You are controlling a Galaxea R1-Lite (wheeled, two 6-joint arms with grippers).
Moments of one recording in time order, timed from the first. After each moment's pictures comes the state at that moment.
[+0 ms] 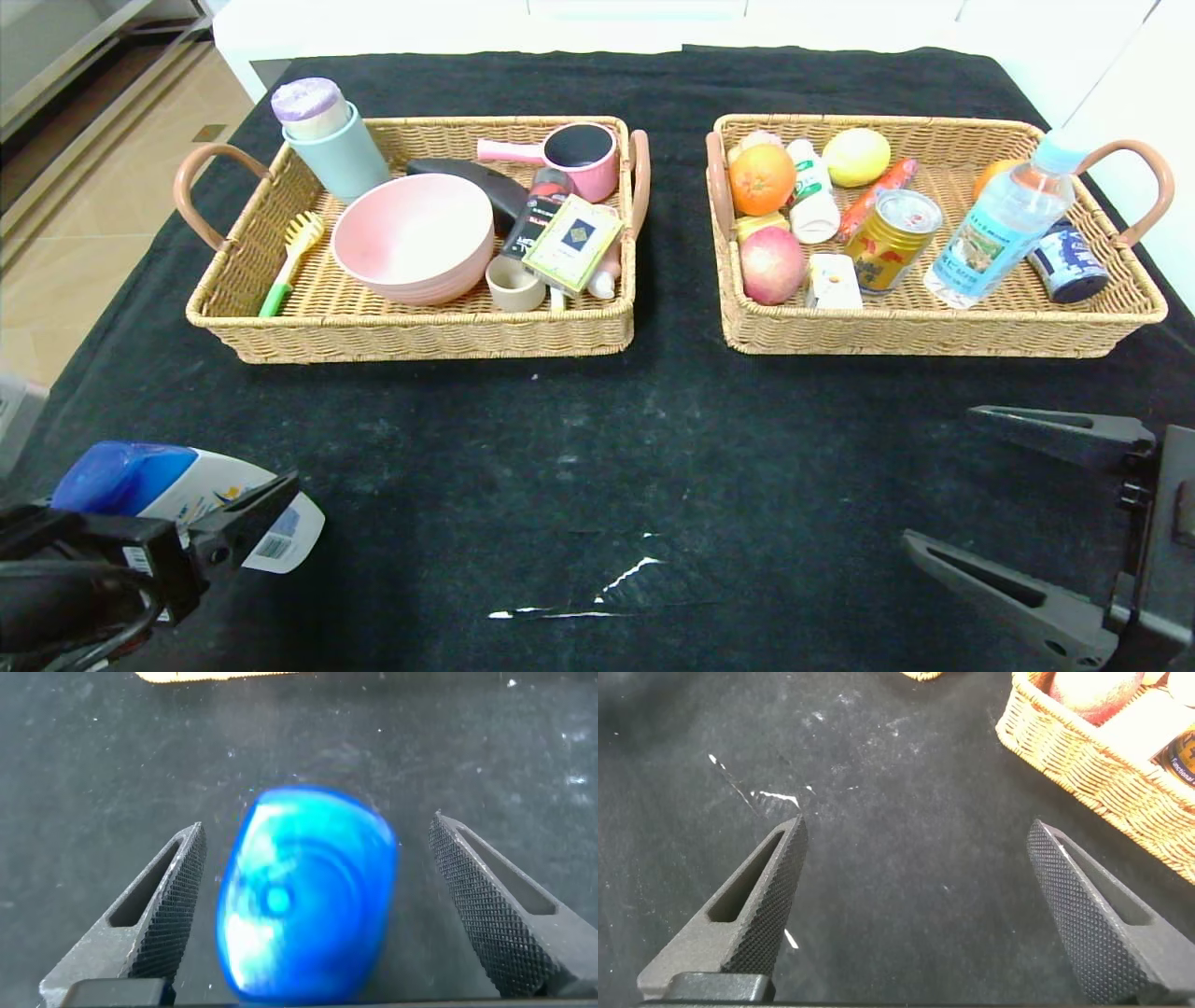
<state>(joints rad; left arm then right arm) -0.33 1.00 -0.45 -0.30 0.31 -0.08 0.57 1.12 -0.51 -0.46 0.20 -0.25</state>
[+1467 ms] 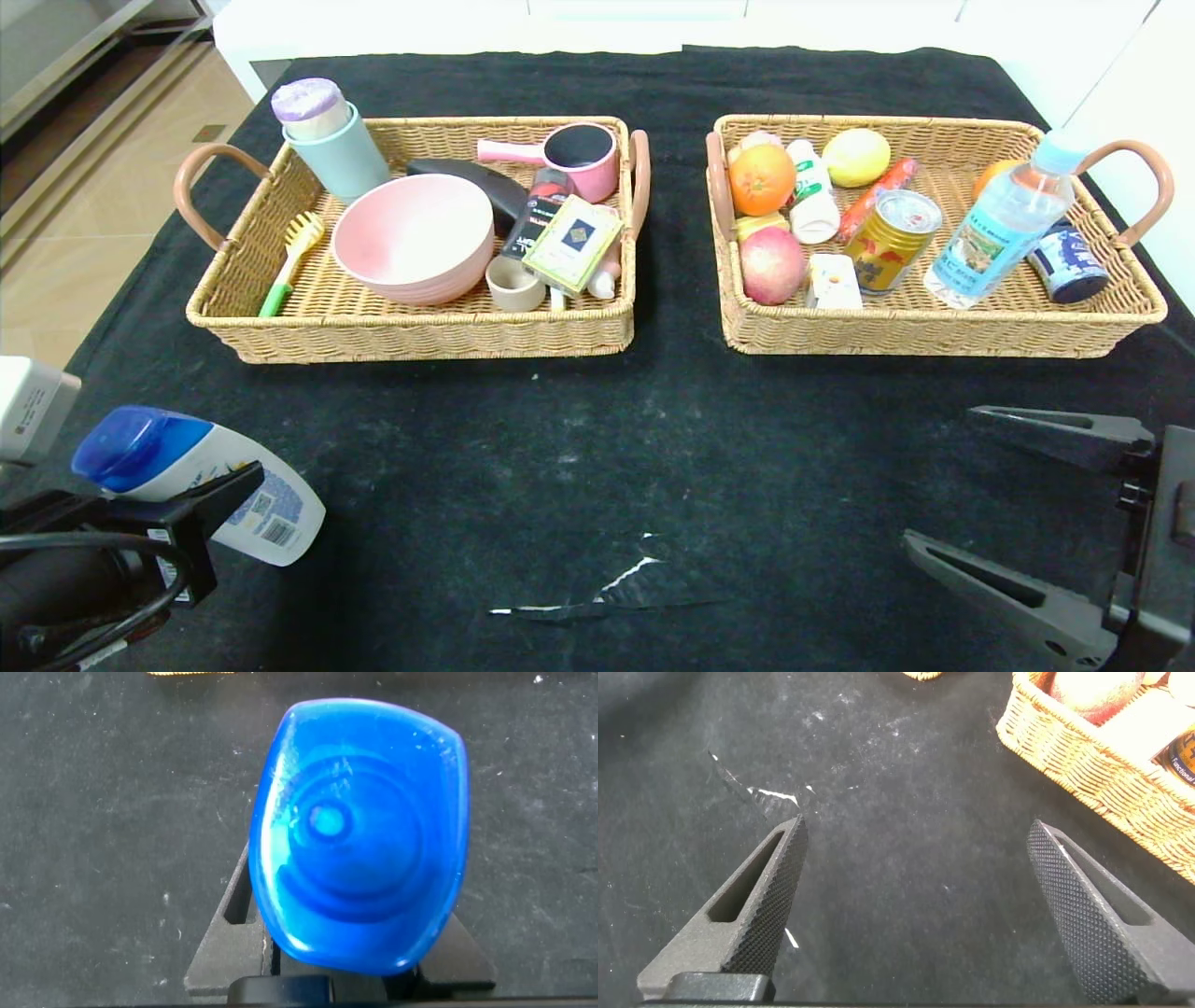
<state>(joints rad) -0.29 1.05 -0.46 -0.32 0.29 -0.08 0.57 1.12 -0.51 -0.46 0.20 -0.25</state>
